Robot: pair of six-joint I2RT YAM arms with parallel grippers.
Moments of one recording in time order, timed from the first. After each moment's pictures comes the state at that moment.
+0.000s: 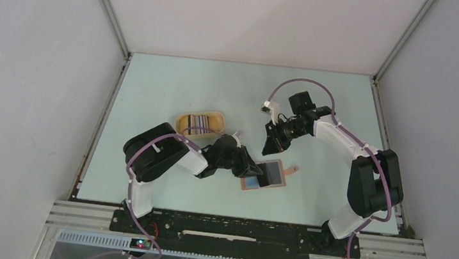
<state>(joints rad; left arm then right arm) -0.83 1.92 0.68 0.66 0.36 -1.29 0.39 1.65 1.20 -0.74 -0.78 -0.35</state>
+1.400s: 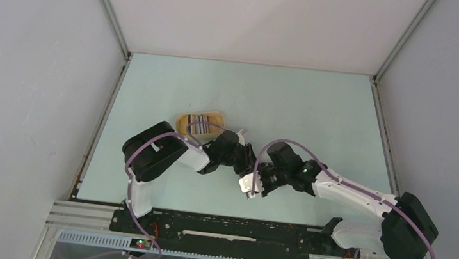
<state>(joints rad) -0.81 1.91 0.75 0.57 0.45 -1.17 0.83 1.21 0.68 -0.38 -0.54 -1.14</state>
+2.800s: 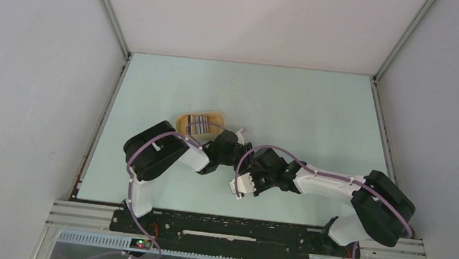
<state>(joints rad) -0.80 1.92 0.73 0.63 0.46 -1.17 0.90 1.45 0.68 -0.24 -0.21 -1.17</state>
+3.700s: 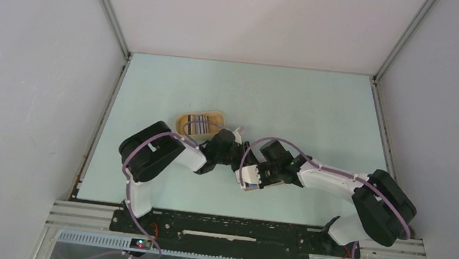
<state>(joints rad) -0.78 1.90 0.71 0.63 0.45 -1.16 0.80 1.45 0.70 -0.31 -0.20 -1.13</state>
